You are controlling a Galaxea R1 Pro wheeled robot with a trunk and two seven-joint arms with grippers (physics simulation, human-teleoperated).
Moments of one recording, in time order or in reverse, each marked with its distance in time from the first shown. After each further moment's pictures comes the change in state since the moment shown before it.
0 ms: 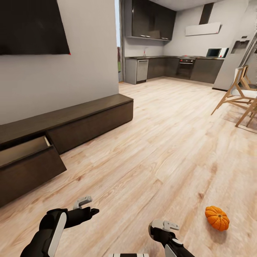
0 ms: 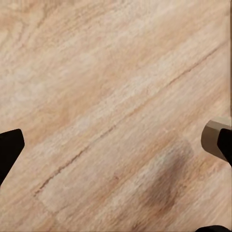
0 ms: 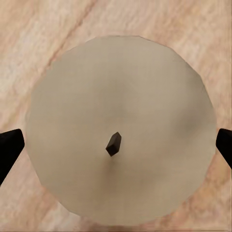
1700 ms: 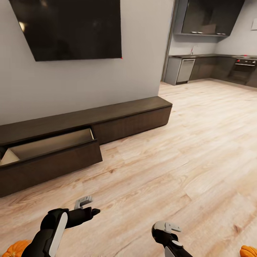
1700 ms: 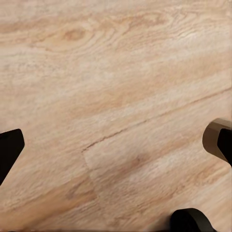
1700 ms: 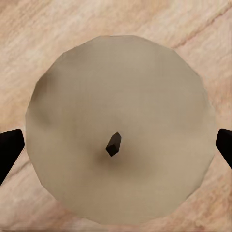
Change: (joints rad) left arm 0.000 -0.004 -0.010 0.001 0.000 0.000 0.000; right arm 0.008 0.001 0.012 0.001 0.013 -0.013 -0.072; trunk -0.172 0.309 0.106
